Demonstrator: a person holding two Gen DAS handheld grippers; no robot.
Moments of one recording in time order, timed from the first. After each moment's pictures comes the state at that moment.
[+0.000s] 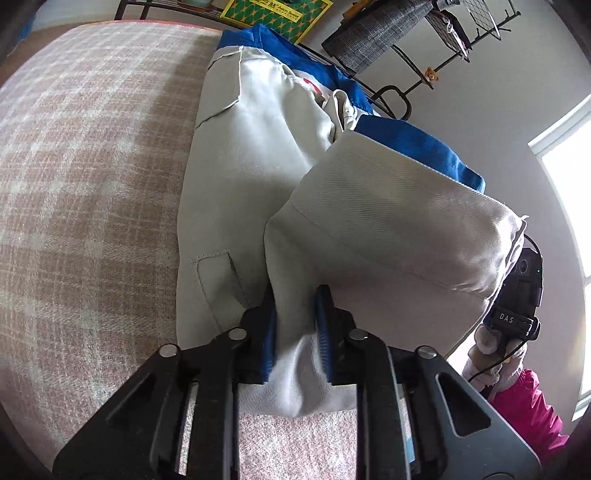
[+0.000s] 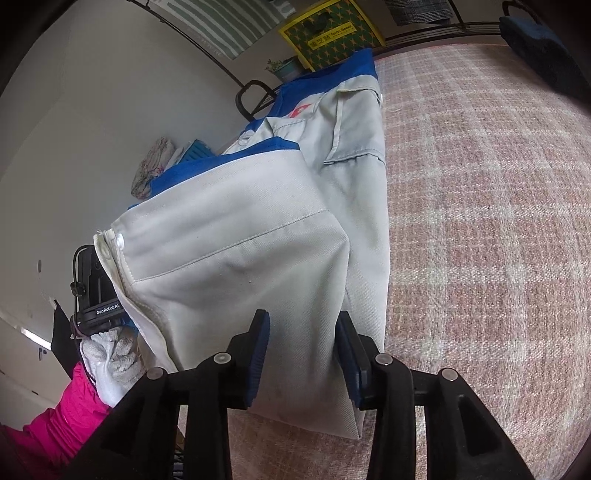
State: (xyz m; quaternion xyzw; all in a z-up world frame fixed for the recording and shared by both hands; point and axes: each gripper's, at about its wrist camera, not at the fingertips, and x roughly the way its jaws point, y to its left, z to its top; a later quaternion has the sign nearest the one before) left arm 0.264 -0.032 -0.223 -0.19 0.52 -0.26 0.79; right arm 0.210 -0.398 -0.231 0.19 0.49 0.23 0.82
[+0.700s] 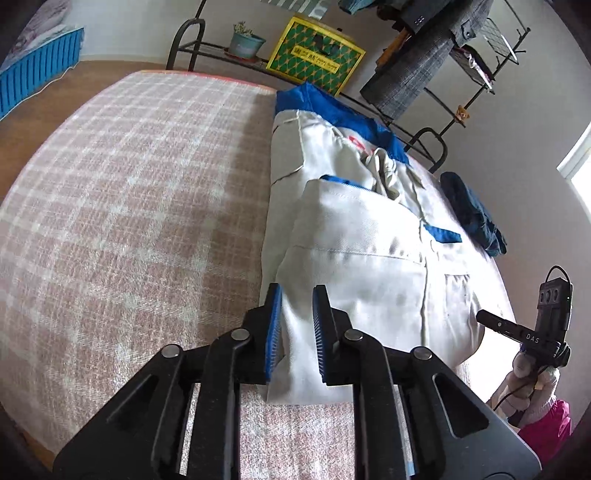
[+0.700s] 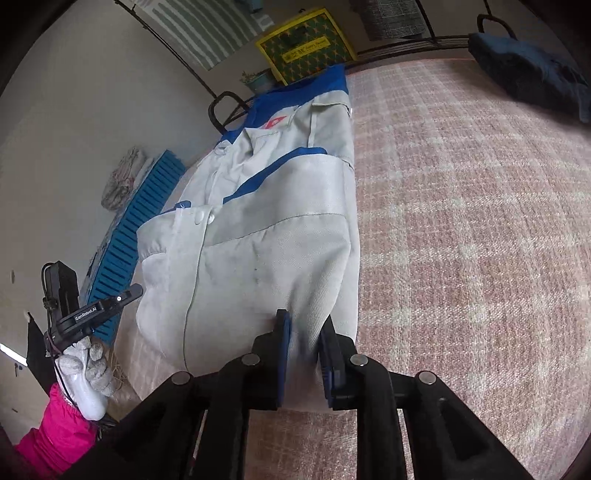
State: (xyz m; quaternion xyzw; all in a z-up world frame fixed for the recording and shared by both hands) left arm 0.226 0.009 -0.189 -0.17 0.44 -0.16 0.87; right arm 0.187 -0.403 -0.208 0.17 0.47 0.15 0.85
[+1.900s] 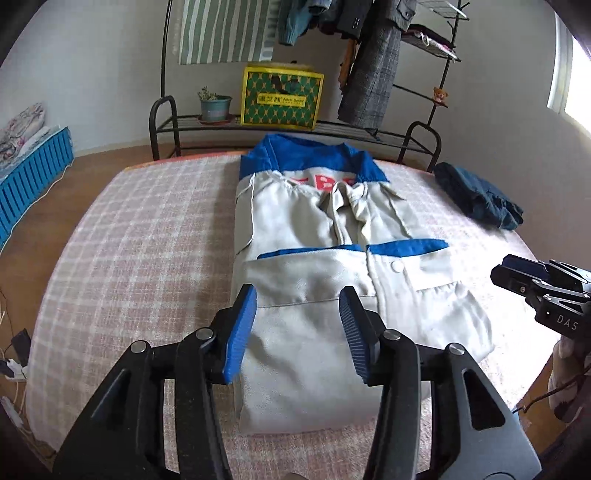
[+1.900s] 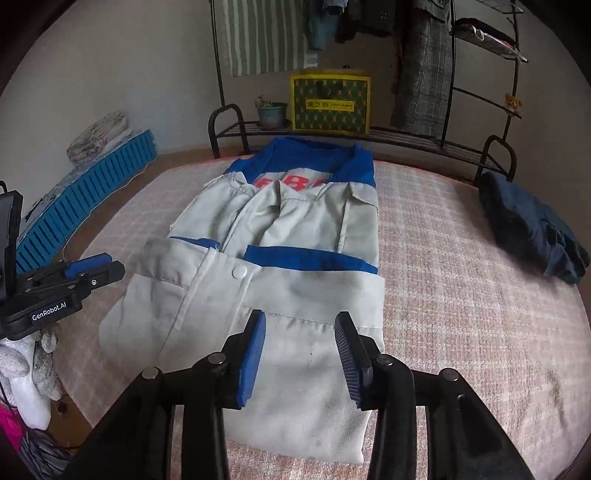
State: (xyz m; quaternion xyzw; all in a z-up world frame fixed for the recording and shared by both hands) left arm 0.210 -0.054 -0.129 -0.02 0.36 -0.15 0.92; right arm 0.179 -0.311 -0.126 -0.03 0.39 0.06 0.92
